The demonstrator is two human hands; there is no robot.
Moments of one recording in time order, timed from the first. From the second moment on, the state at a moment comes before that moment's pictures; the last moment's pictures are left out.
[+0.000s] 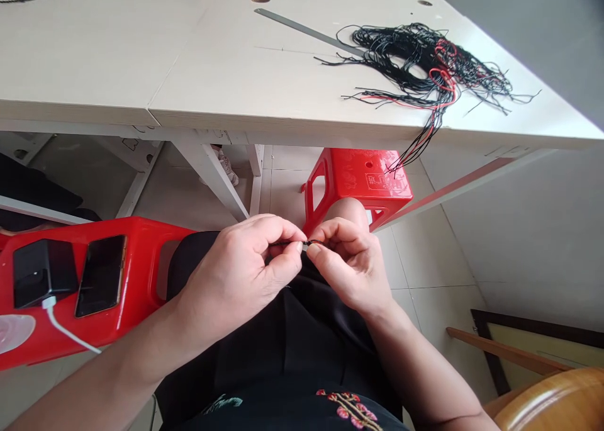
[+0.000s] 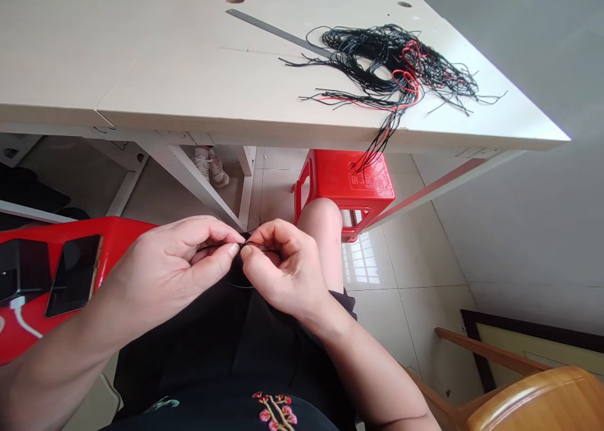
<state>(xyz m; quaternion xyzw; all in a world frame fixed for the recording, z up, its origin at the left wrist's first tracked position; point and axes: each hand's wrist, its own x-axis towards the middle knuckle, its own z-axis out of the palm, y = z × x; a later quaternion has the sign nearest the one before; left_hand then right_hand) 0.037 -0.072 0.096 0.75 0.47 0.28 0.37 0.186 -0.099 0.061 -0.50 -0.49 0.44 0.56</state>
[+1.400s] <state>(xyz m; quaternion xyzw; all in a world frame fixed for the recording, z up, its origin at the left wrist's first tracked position) 0.033 -0.079 0.105 0.65 0.52 0.24 0.50 0.187 -0.108 0.062 -0.45 -0.46 0.50 0.58</state>
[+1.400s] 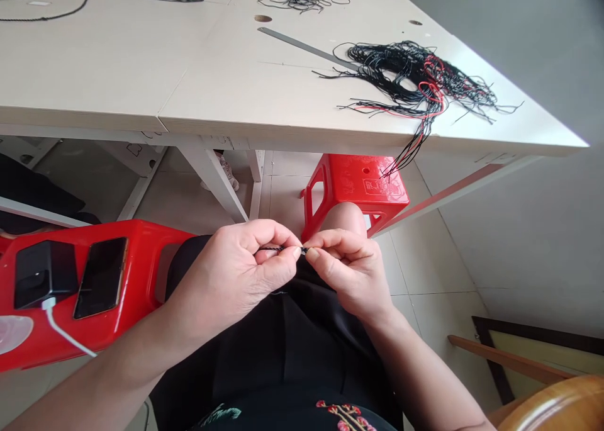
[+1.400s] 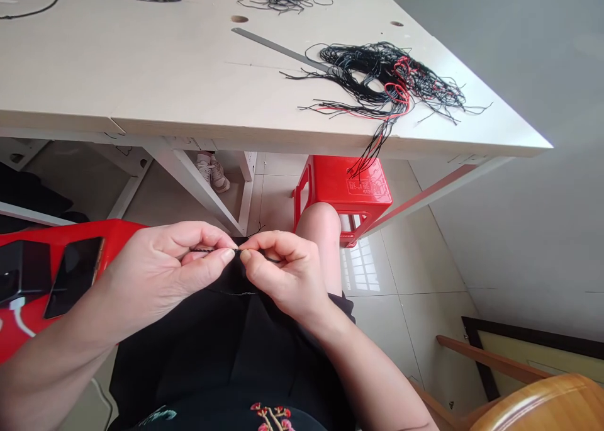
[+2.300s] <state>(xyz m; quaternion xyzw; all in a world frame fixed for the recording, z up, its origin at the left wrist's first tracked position) 0.040 -0.076 0.093 0.73 0.41 0.35 0.43 0.182 -0.104 0.070 -0.48 -0.52 0.45 0.55</state>
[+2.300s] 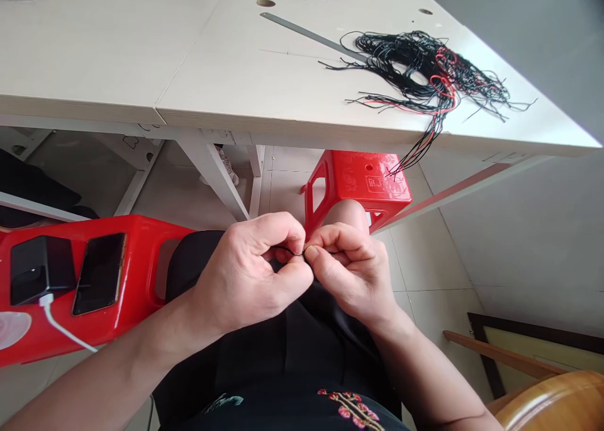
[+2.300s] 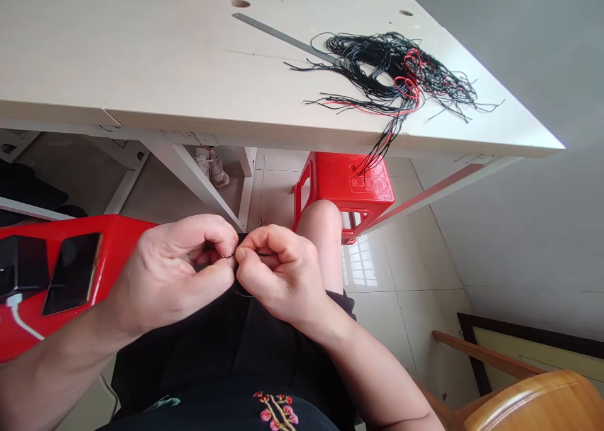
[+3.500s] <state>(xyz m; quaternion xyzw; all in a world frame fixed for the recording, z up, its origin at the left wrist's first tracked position) 0.036 -0.075 0.094 0.71 0.50 0.26 0.42 0.190 -0.099 0.062 -0.49 -0.43 0.56 0.52</state>
